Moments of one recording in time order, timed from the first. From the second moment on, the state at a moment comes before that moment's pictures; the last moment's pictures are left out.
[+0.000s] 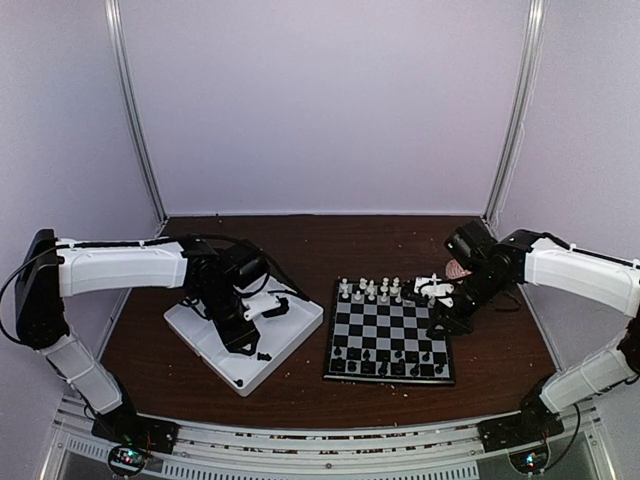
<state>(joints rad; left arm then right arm) -0.85 1.61 1.14 -0.93 0.08 0.18 0.56 1.33 0.97 -0.88 -0.31 -0.61</state>
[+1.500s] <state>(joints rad) -0.88 1.78 1.08 -0.71 0.07 0.46 0.54 1.30 0.91 -0.84 -0.32 -0.60</state>
